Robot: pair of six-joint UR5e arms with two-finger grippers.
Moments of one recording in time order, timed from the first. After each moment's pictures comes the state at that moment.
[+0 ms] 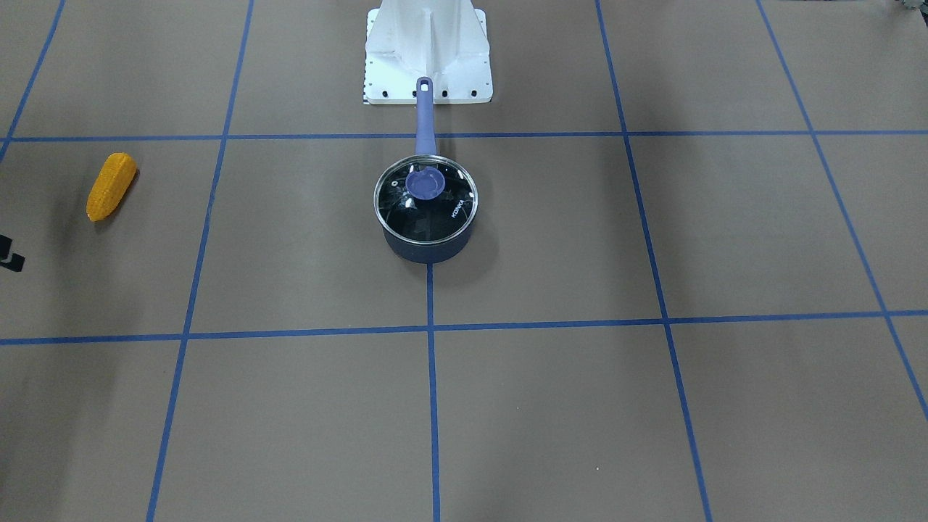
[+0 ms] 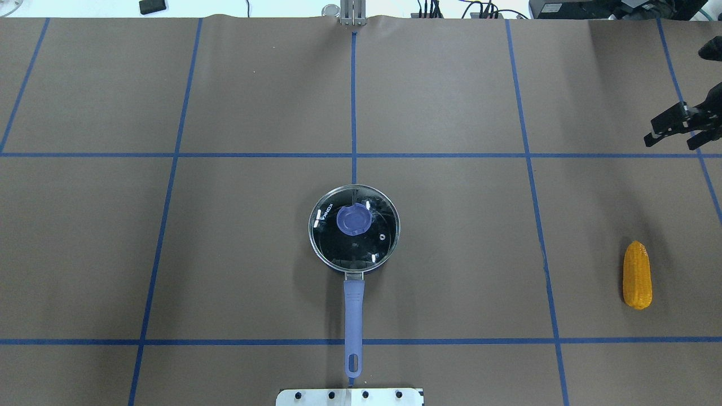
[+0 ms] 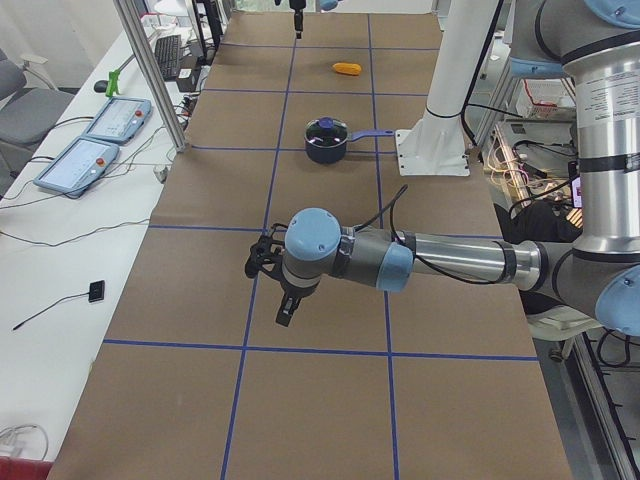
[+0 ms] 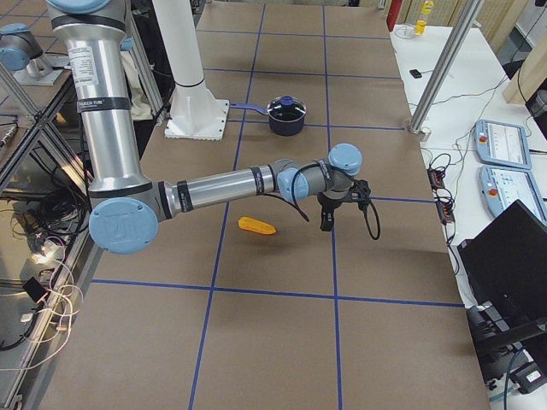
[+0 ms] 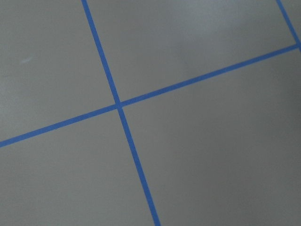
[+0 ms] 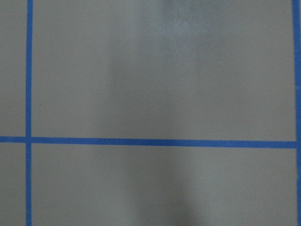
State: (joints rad) left arm -1.59 -1.40 -1.88 -1.73 -2.48 0.07; right arm 1.22 -1.44 1.66 -1.45 2.42 0.50
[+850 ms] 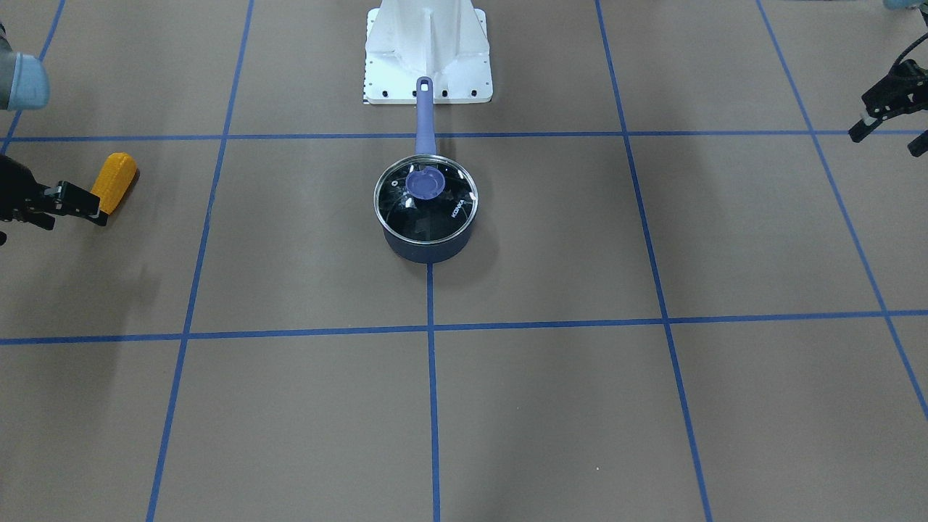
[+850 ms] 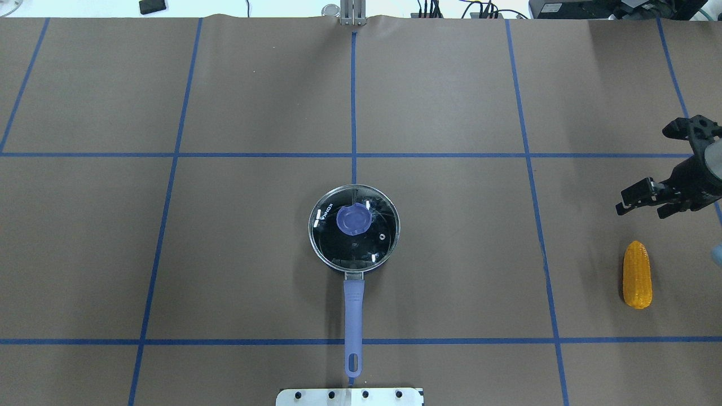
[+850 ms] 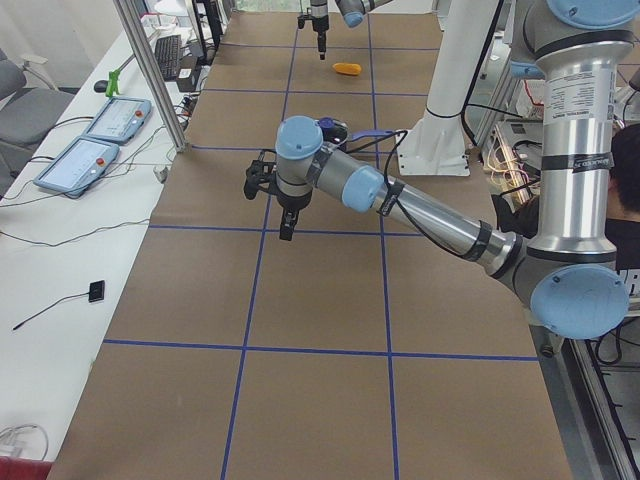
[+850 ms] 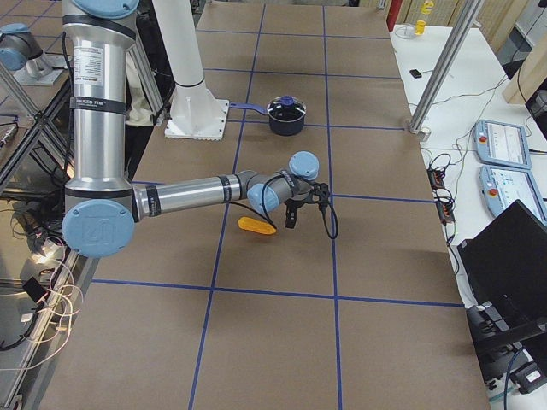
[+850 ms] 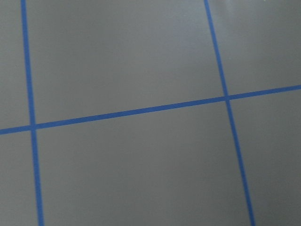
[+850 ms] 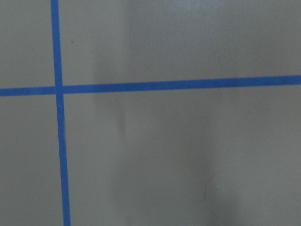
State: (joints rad) left arm -1.36 -1.56 -2.11 -1.55 -2.45 -0.40; right arm 1.03 -1.66 1.77 -1.18 2.37 0.74
